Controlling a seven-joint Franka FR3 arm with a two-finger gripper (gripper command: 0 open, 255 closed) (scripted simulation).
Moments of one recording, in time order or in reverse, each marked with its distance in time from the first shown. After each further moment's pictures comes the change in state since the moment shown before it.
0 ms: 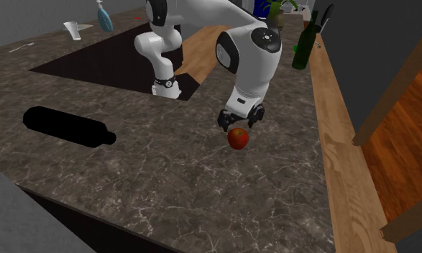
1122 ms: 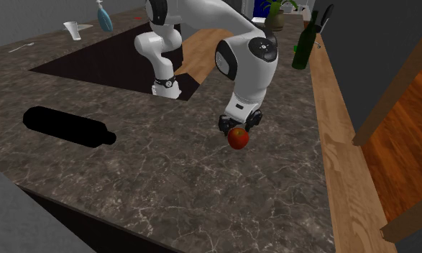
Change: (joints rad) arm 0.003 -0.011 0.000 -0.074 0.001 0.064 -0.003
